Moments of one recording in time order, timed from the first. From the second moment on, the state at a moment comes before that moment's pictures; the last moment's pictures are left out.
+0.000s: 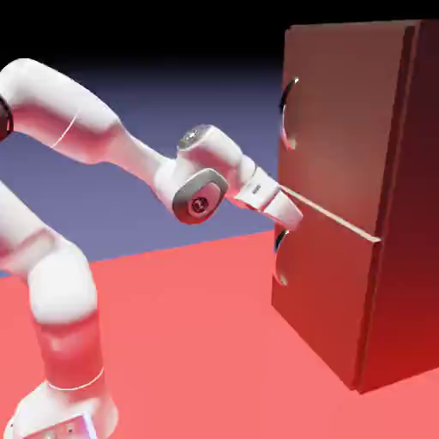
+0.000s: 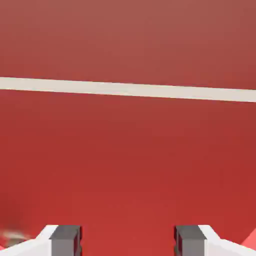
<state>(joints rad) -0.04 -0.60 0.06 -2.78 0.12 3.04 0.84</state>
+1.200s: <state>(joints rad) -0.69 -0.98 0.82 -2.41 1.68 3.02 2.10</state>
